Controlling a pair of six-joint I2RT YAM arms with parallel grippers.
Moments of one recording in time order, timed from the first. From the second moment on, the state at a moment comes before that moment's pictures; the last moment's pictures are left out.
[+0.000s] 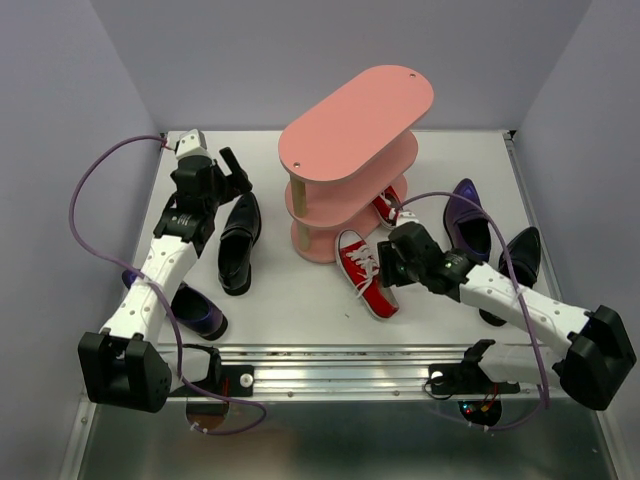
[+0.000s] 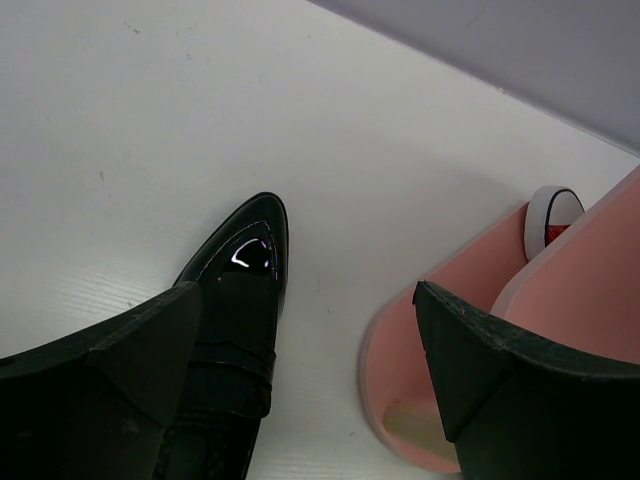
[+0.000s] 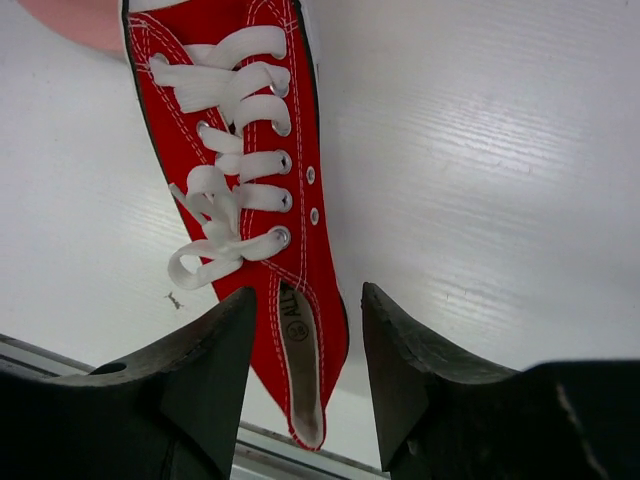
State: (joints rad) left arm -0.18 1.20 1.04 -0.22 -0.19 -0.46; right arm 0.75 1.19 0.81 -0.49 0.22 0.44
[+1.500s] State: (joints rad) left arm -0.18 1.21 1.04 -0.22 -0.20 -0.46; right arm 0.71 1.25 0.86 -0.54 0.25 0.41
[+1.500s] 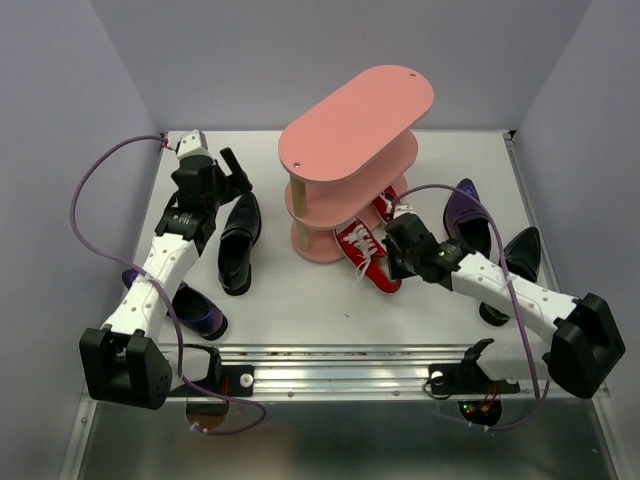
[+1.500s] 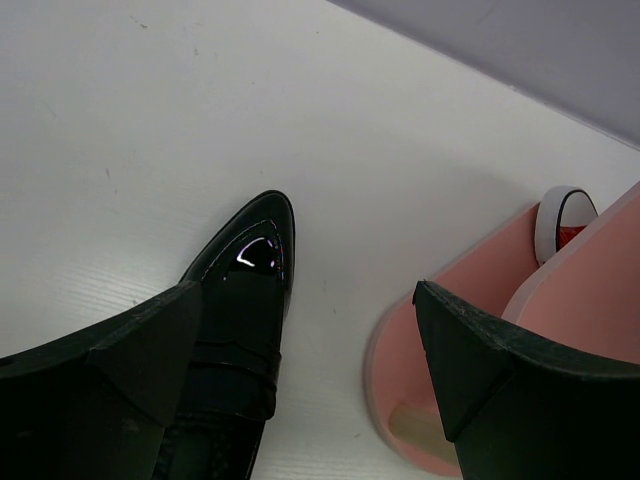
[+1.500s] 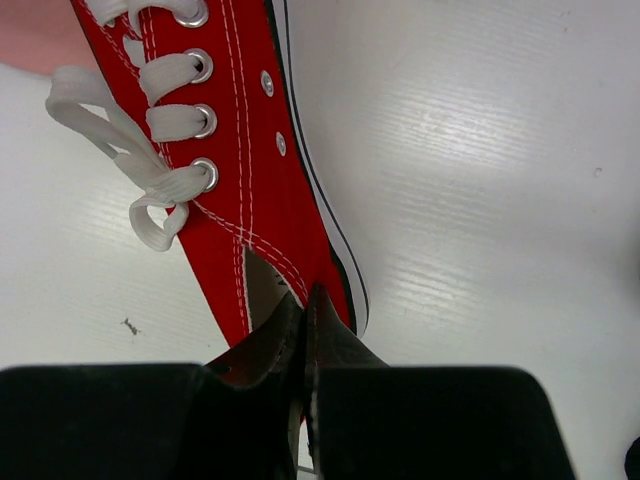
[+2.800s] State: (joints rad) left arm -0.18 1.17 1.04 -0.25 -0.22 -0.45; right arm 0.62 1.56 1.04 -0.20 0.24 0.26
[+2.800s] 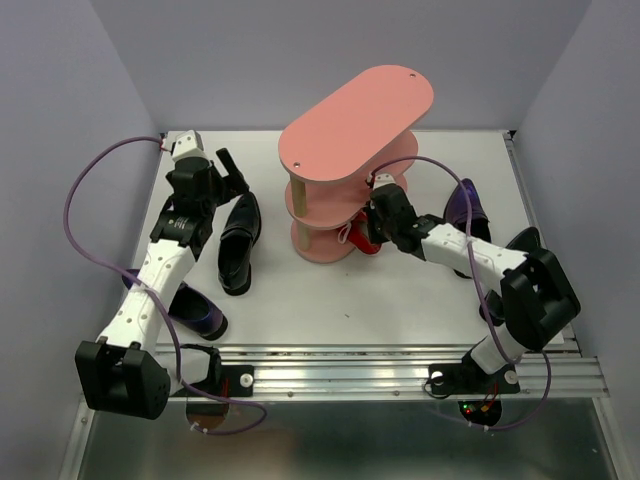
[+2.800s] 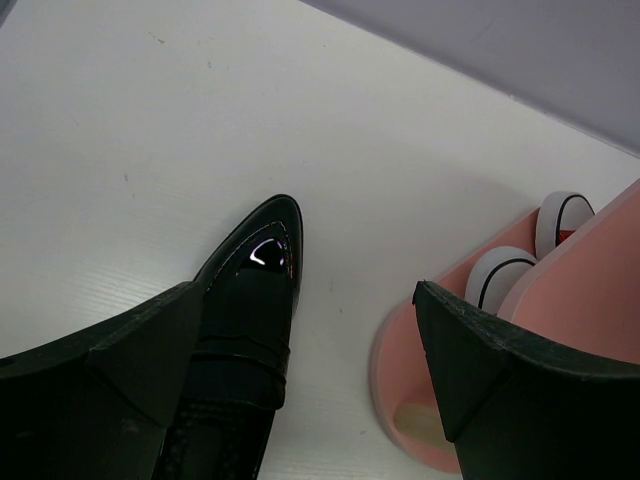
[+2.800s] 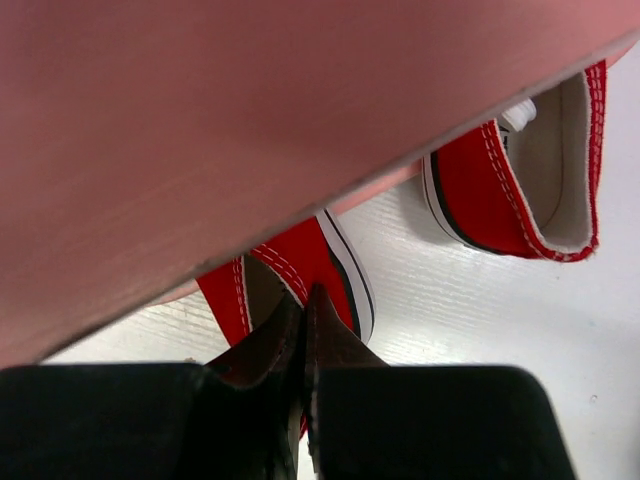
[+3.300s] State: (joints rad) left arm -0.18 1.16 1.04 -0.26 -0.23 -0.45; right arm 0.60 1.55 1.04 -0.12 0.23 0.27
